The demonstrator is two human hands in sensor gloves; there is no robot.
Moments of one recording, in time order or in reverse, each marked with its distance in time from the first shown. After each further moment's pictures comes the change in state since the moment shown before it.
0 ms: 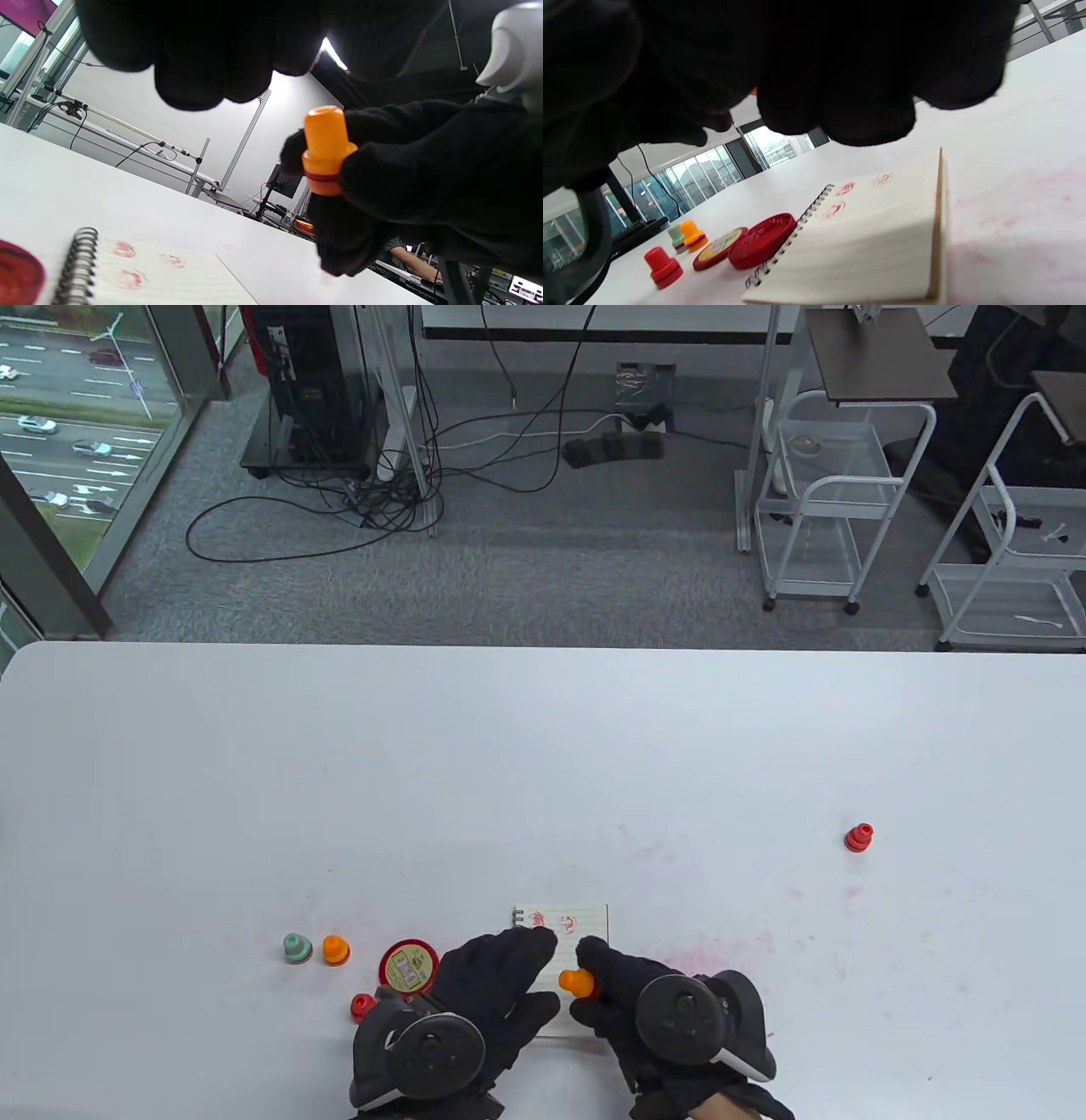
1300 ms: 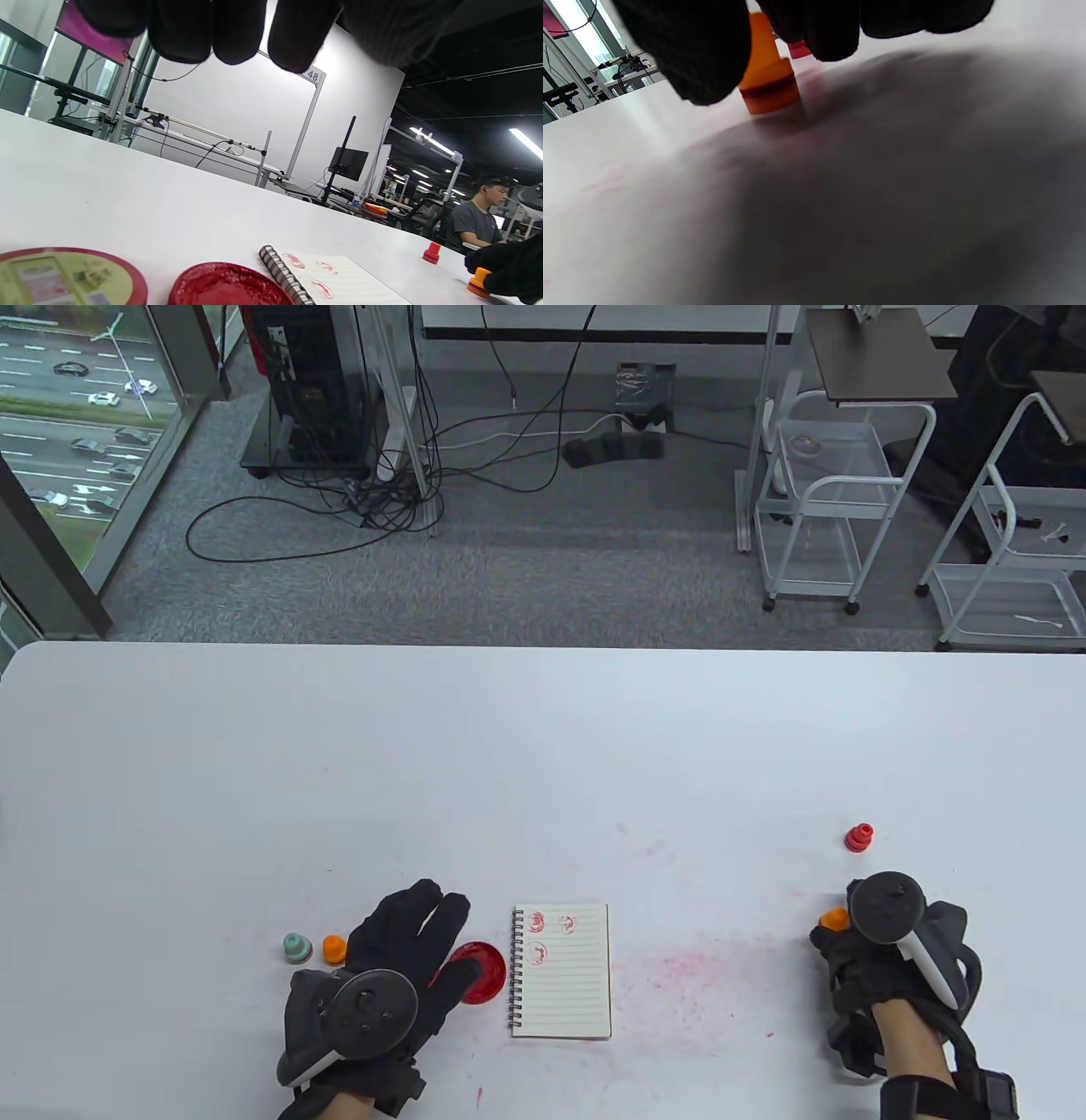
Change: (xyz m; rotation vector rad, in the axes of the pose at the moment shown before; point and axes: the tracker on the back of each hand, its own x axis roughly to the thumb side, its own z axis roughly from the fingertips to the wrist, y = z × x) left_hand -0.056 0.045 0.012 -0.055 0.201 -0.189; right_hand -0.232 -0.078 0.043 0.056 0.850 0.122
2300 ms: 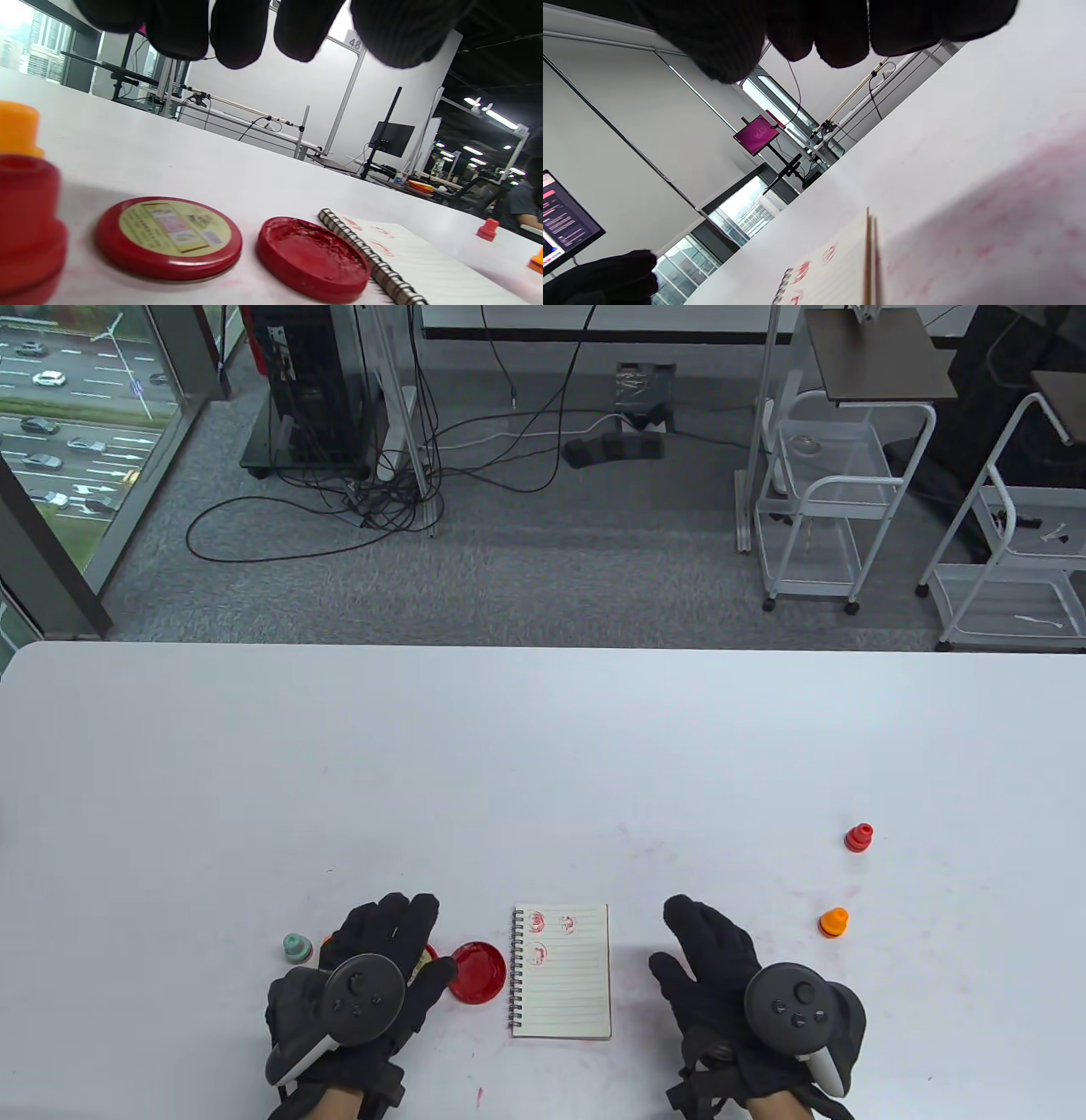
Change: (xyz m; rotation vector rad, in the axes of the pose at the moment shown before) left_hand -0.020 -0.009 0.003 -0.100 0.115 -0.024; right_hand 0.119 0.017 0.112 -0.169 -0.573 -0.447
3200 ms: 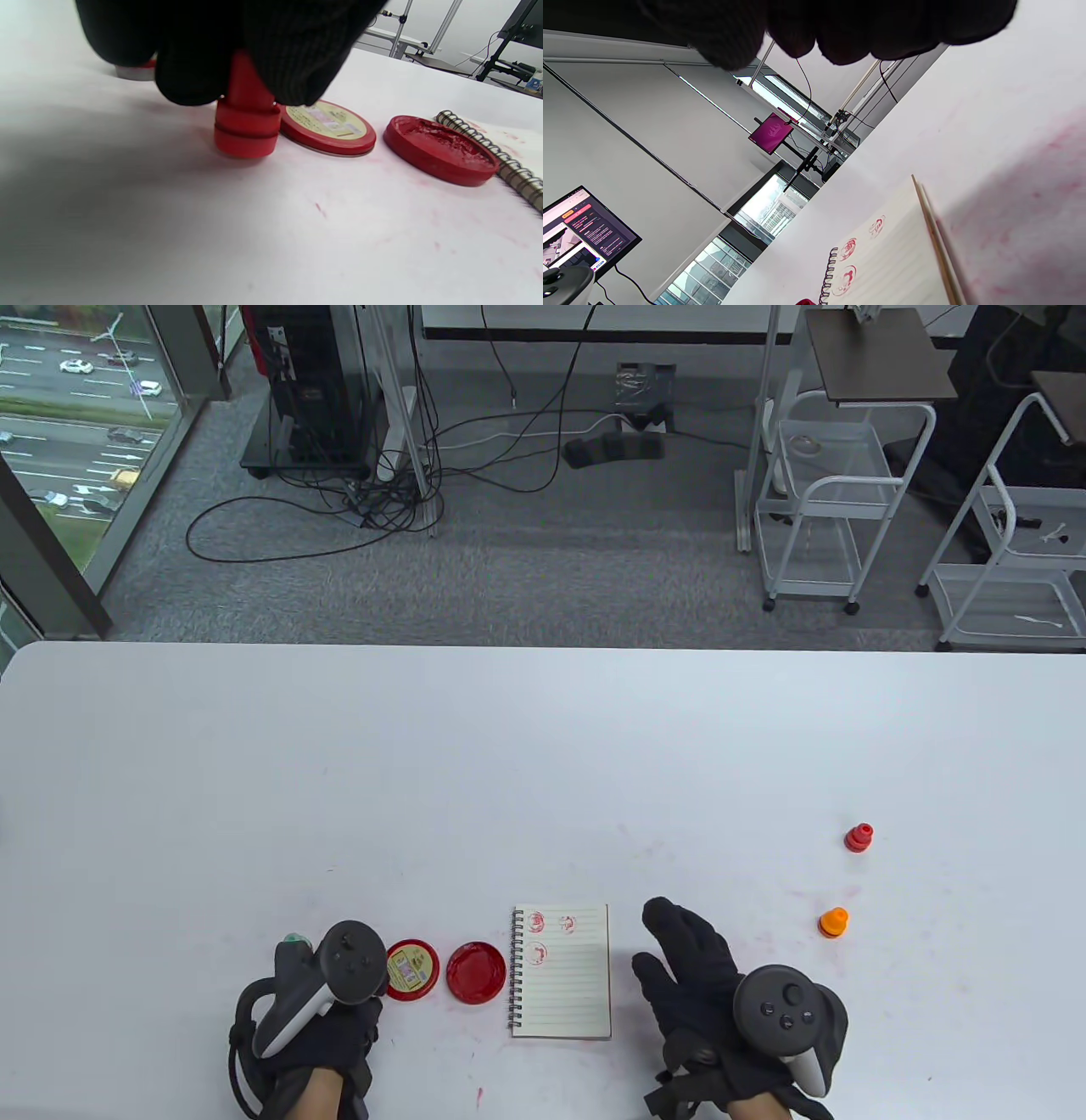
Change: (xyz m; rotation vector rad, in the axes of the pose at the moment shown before) left_hand -0.038 -0.014 -0.002 -0.389 0.352 -0.104; right_hand 0.012 0.025 0.003 0.040 -0.032 -0.148
